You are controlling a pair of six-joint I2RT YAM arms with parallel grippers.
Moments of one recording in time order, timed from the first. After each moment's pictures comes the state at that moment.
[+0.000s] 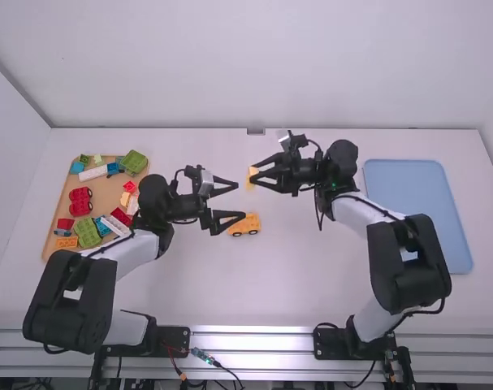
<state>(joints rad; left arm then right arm) -0.11 1.47 0.56 0.78 1.18 -0.17 0.23 1.75 0.96 0.98 -1.44 0.59</state>
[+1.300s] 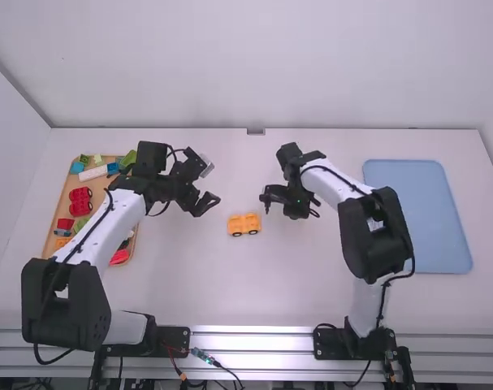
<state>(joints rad) -0.07 1.47 1.04 -0.51 0.55 0.56 0.41 2.02 1.40 -0.96 0.02 -1.09</state>
